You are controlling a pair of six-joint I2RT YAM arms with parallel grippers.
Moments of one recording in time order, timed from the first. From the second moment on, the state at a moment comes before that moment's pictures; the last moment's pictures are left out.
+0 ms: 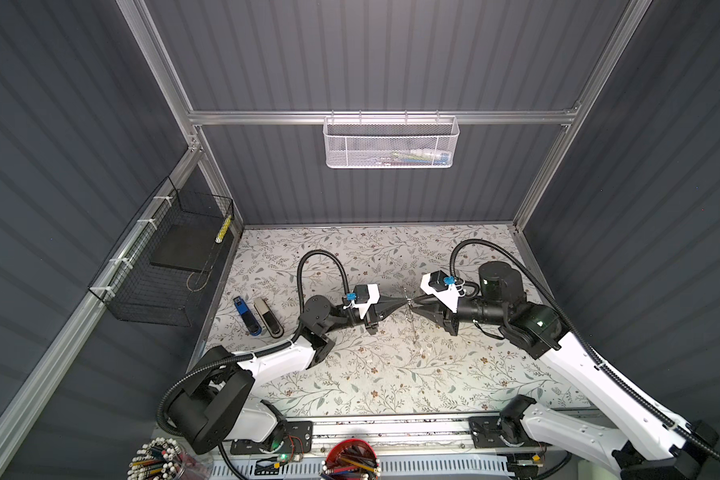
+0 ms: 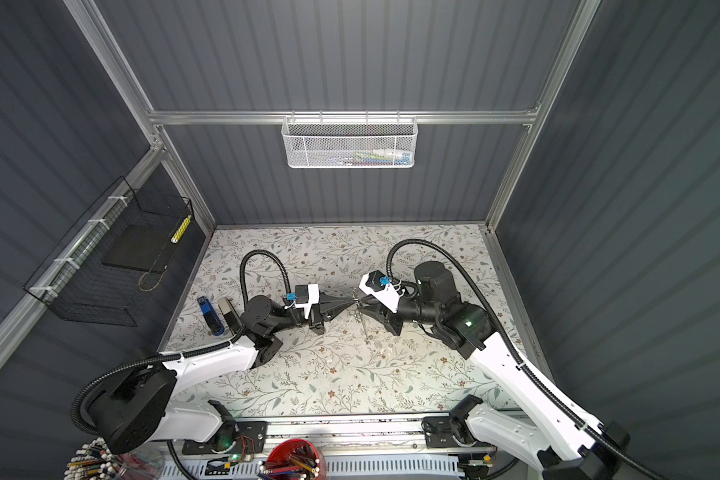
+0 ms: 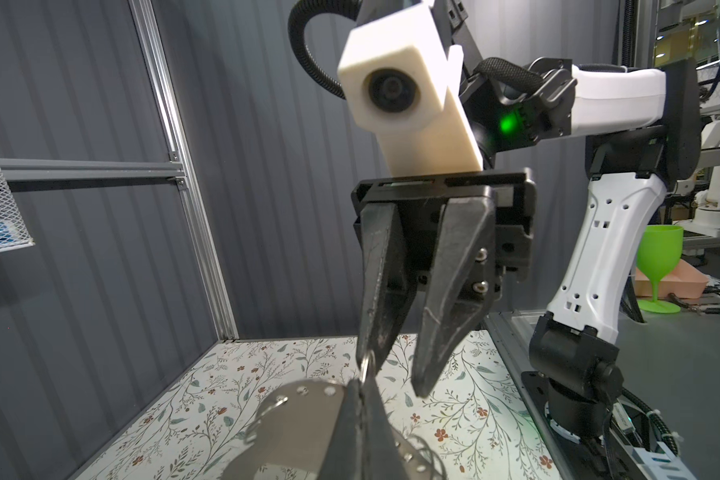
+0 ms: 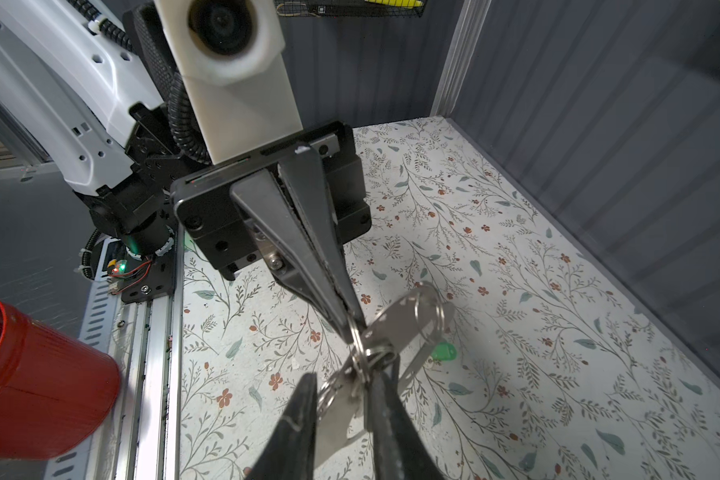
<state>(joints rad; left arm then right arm) -0.73 1.39 0.59 1.14 0.74 -0.05 0.61 1.00 1.02 -0.50 -0.56 -0.36</state>
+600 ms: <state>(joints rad) -0.72 1.39 0.61 1.15 0.78 -0.08 0.61 1.00 1.02 -0.45 -0.58 -0.37</state>
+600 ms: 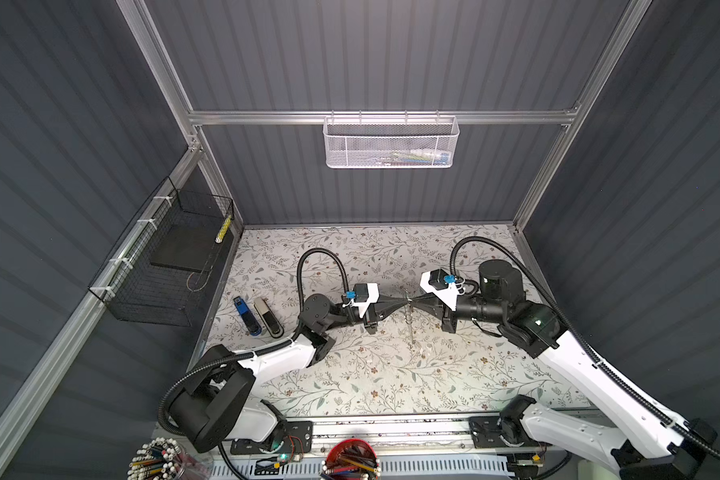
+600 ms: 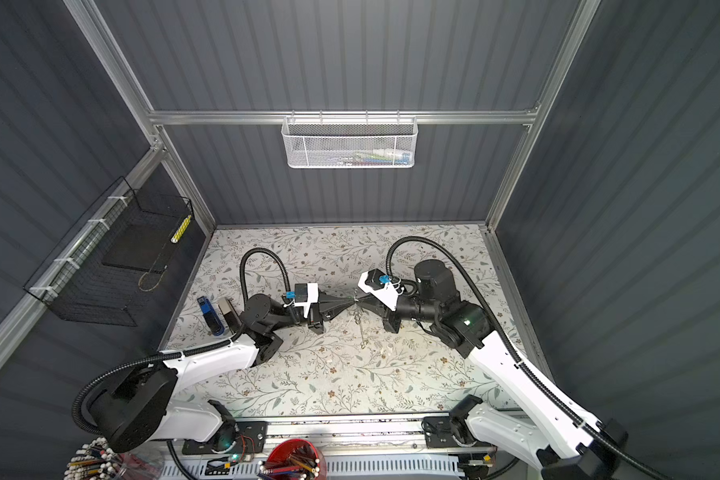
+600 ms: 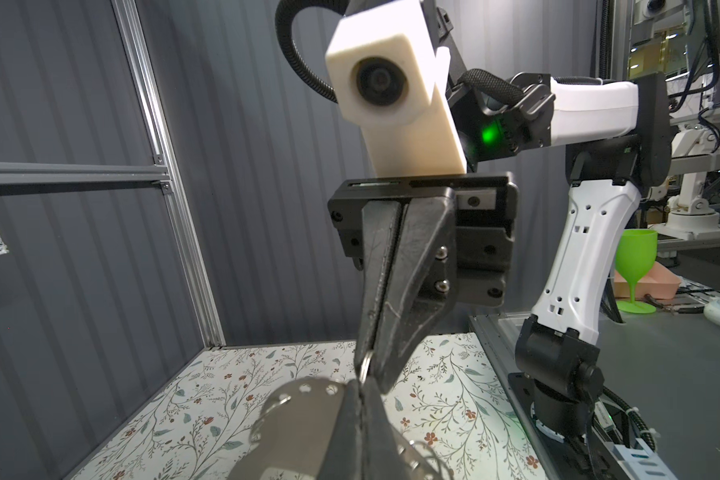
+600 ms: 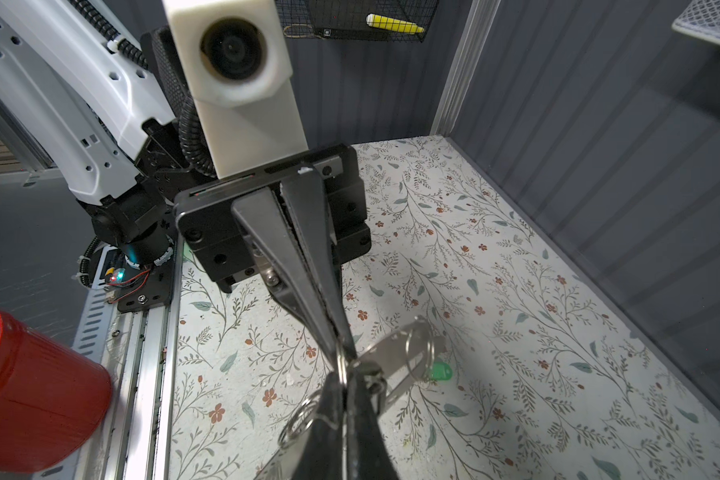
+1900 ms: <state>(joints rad) -0.76 1.28 0.92 0.06 0.77 0.51 0.61 1.25 1.34 -1.03 -0.48 -0.48</state>
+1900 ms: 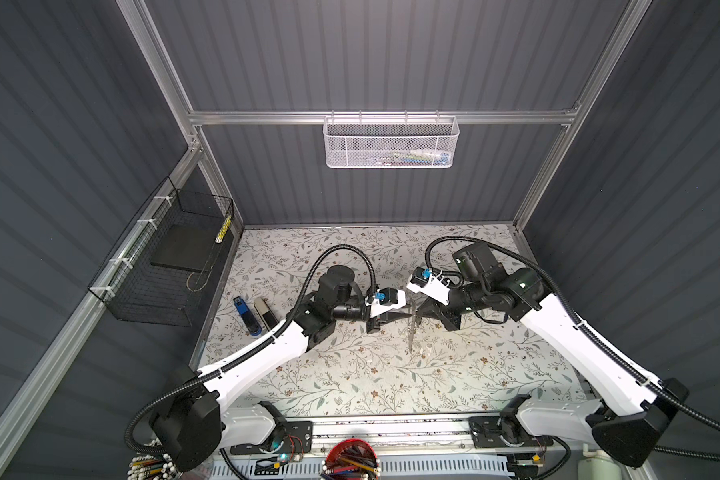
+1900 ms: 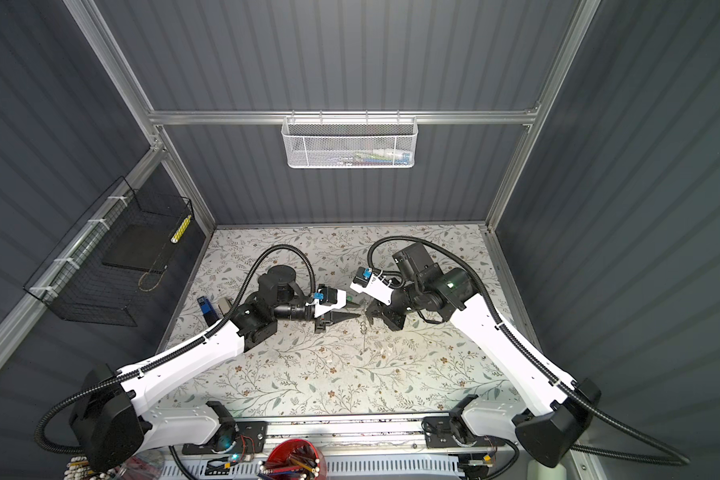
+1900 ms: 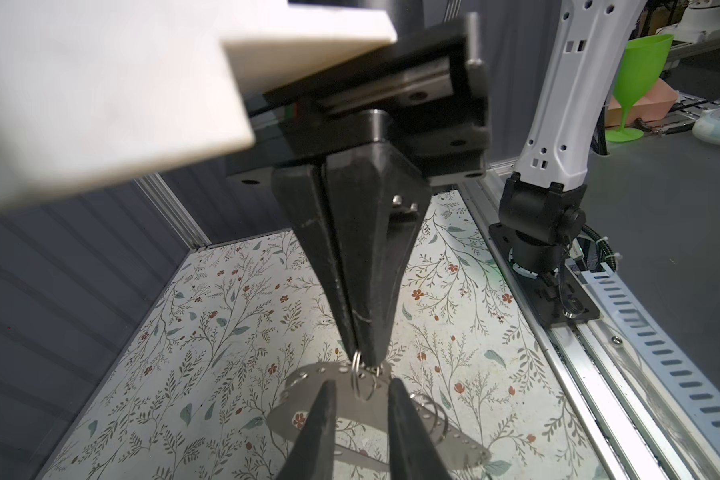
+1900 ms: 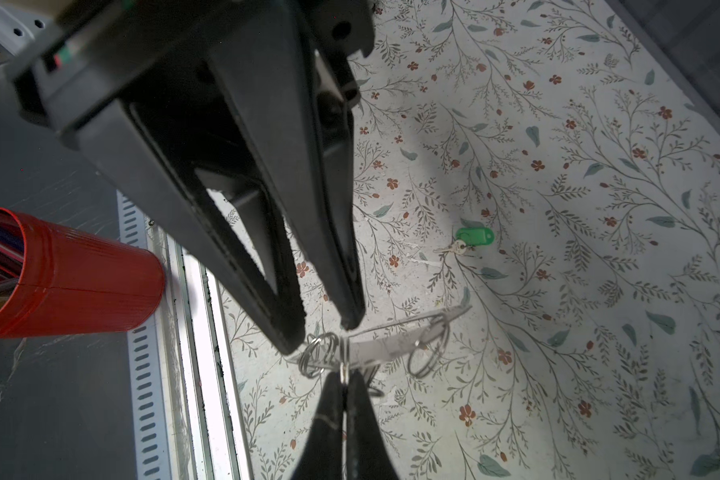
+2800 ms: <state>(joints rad) -0.77 1.32 0.96 0.03 0.78 0.53 0.62 1.24 1.34 -0.99 -0.47 -0.48</state>
